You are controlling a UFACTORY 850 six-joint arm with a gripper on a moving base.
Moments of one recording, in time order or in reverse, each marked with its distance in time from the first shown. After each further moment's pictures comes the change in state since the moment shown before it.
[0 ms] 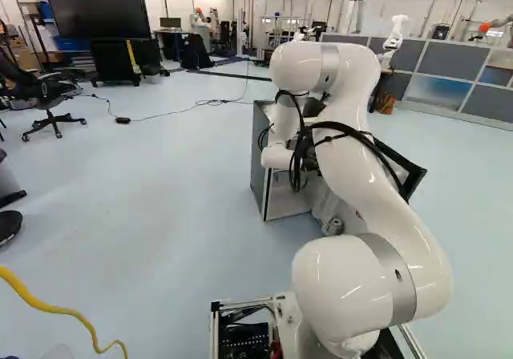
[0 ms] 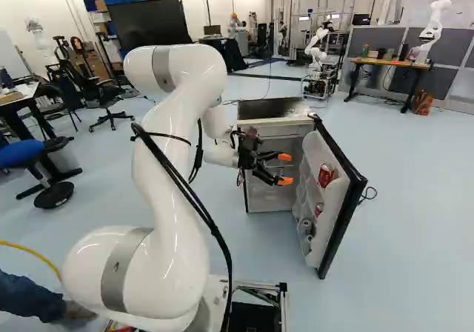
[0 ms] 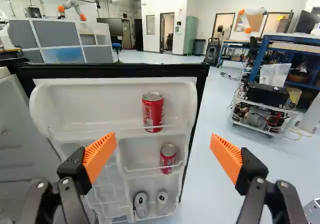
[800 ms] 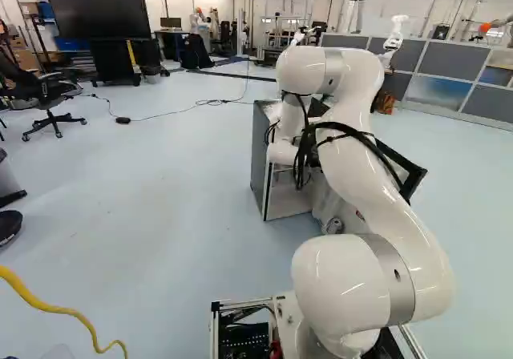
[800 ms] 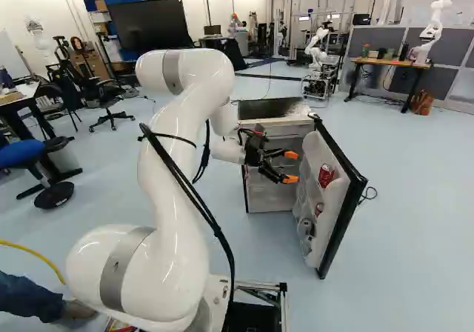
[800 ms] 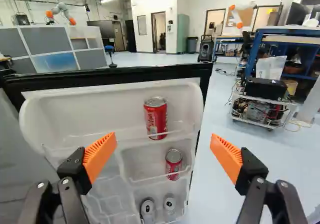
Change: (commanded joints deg) arm -3.9 -1.9 -5.0 0.0 0.0 0.0
